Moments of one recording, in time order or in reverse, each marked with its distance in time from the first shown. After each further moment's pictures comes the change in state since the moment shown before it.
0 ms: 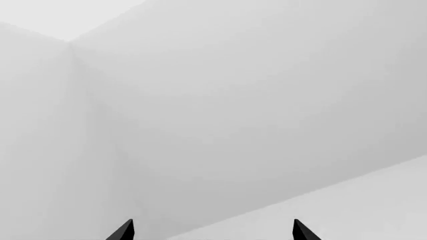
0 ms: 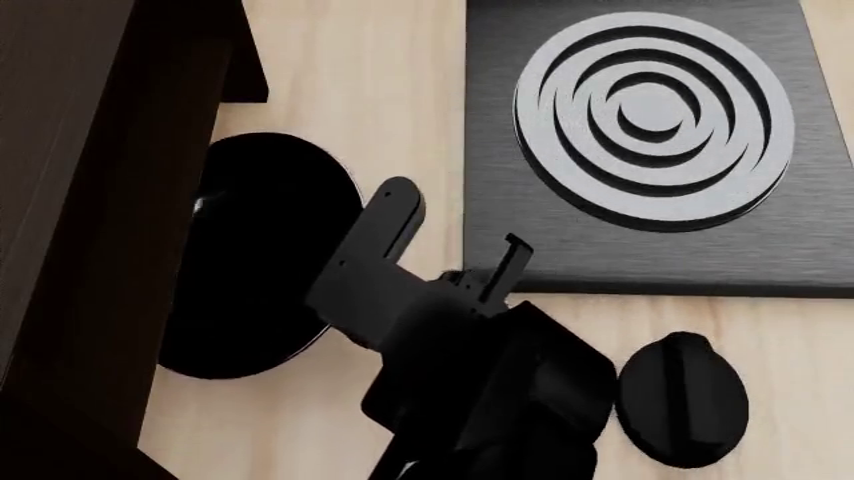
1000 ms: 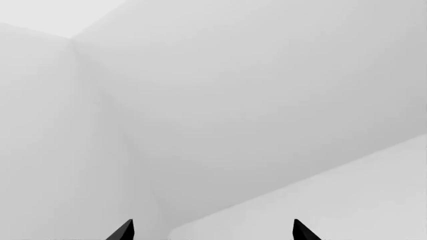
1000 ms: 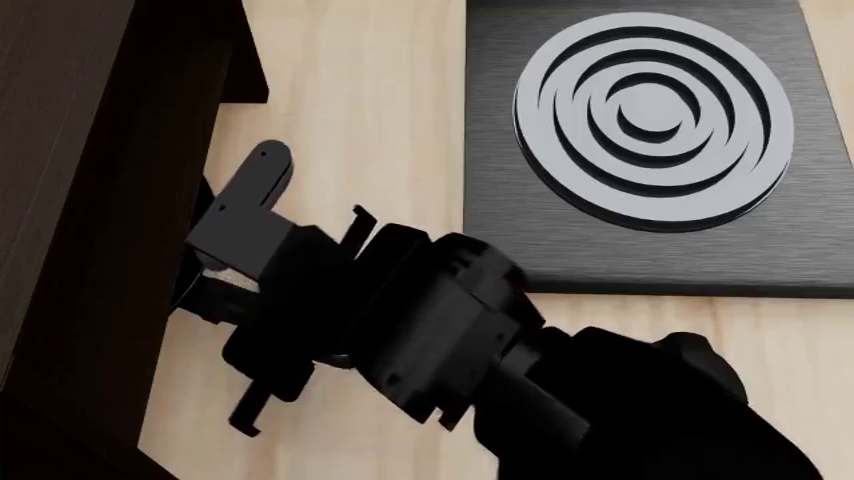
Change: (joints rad) left arm 0.054 -0.101 0.141 0.034 -0.030 0.100 -0.008; right arm 0.558 -0.070 -0.866 0.839 1.779 -0.732 0.853
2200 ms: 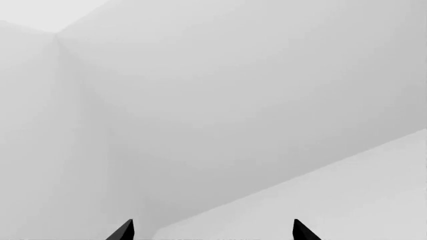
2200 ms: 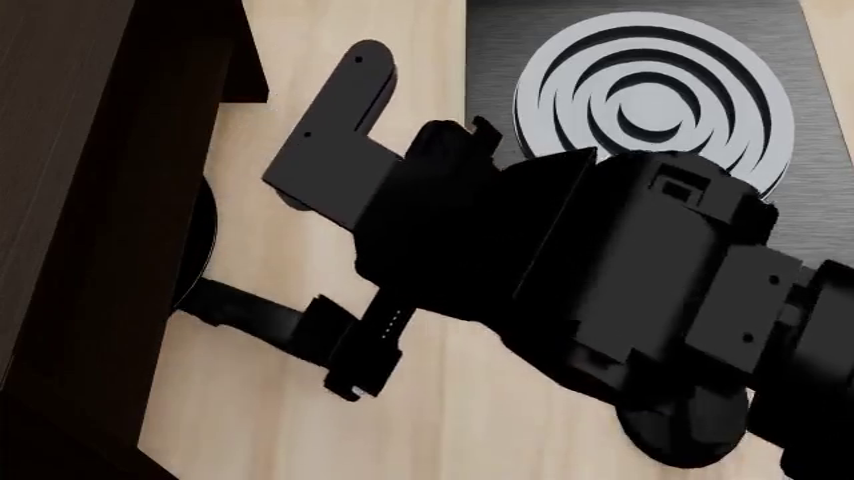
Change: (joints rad) left arm 0.035 0.005 -0.014 0.016 -0.090 0.026 -0.067; right arm 0.285 0.423 -0.033 -0.676 0.254 0.257 0.372
